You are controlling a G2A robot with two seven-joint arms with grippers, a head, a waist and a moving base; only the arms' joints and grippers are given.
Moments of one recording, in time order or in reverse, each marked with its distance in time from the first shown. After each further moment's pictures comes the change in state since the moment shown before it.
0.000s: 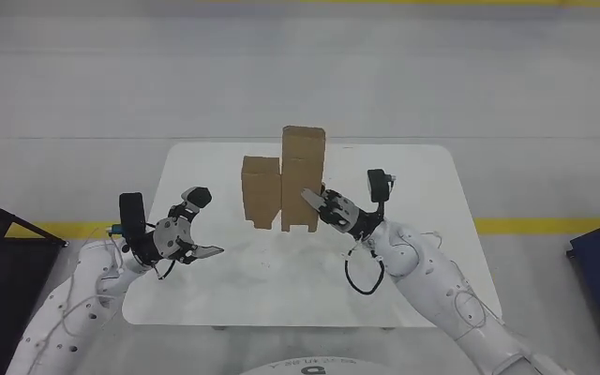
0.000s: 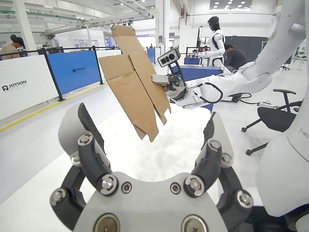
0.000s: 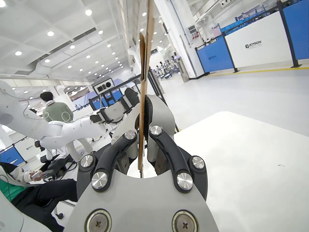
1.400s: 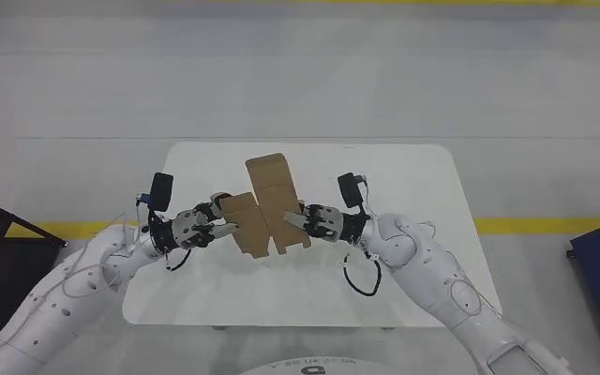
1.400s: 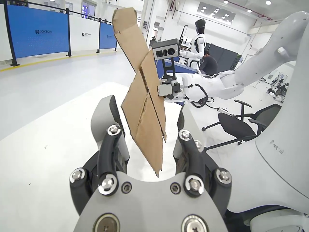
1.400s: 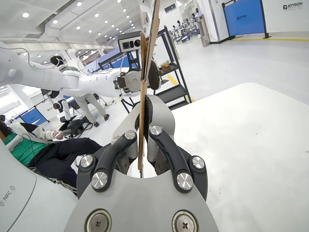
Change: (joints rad) left arm -0.352 0.190 0.512 0.137 -0.464 0.000 -0.180; right arm 0.070 -0.015 -0.027 0.041 0.087 -0.085 0.358
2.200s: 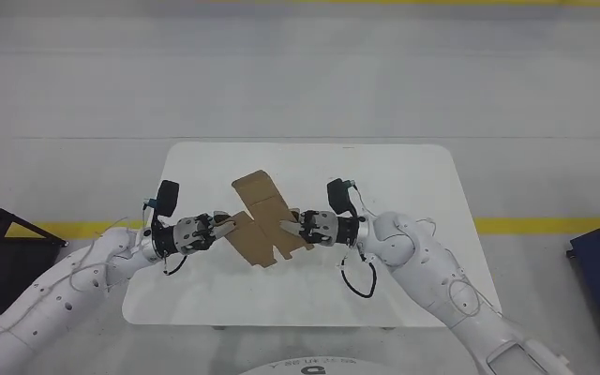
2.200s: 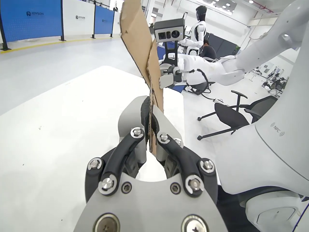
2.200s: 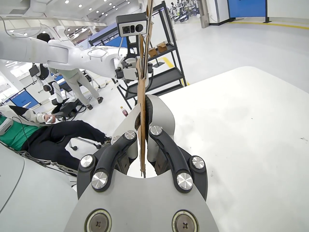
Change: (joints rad) left arm -0.170 0.052 0.266 0.105 0.000 0.000 0.074; right arm 0.005 -0.001 -0.003 -0.003 -0.092 0.024 0.052
